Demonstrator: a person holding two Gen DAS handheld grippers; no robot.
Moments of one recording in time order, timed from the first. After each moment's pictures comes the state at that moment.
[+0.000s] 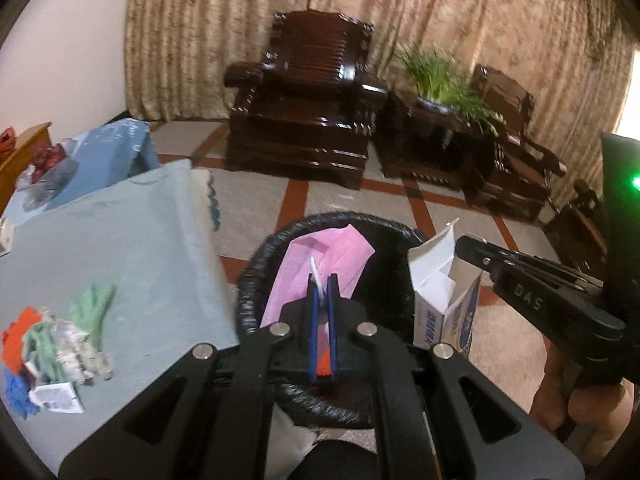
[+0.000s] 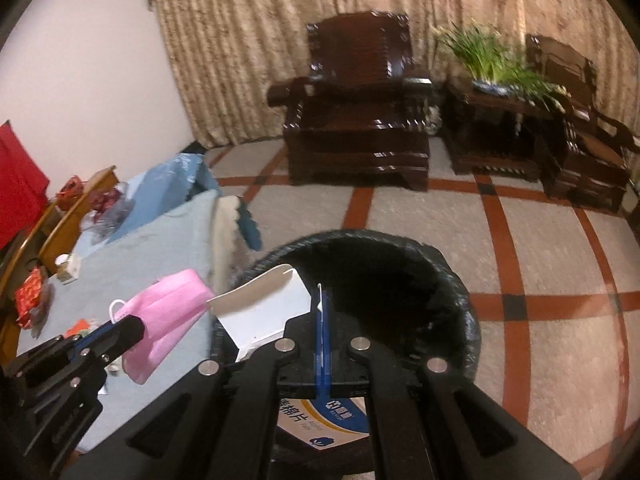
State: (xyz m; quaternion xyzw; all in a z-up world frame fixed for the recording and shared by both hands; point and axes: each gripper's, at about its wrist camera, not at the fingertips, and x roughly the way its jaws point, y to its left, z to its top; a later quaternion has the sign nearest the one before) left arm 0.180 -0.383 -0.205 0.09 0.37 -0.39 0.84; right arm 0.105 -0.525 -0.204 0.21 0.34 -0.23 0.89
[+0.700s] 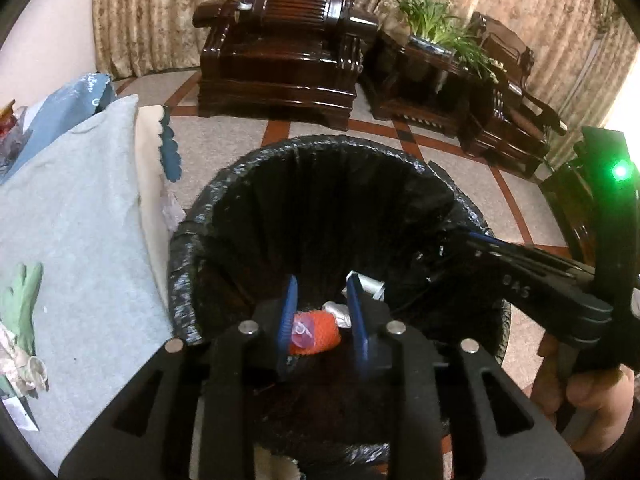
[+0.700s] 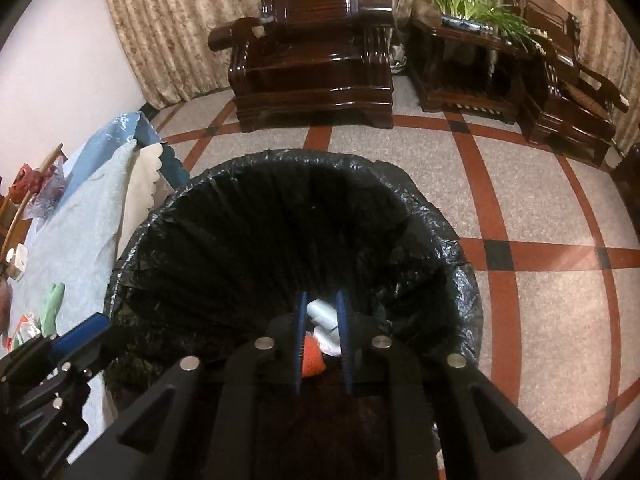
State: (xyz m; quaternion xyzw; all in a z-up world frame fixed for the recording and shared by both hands) left arm 0.220 -0.431 -0.301 0.13 0.45 -0.40 0.79; right arm 0.126 -0.579 -0.305 0.24 0.42 -0.27 0.83
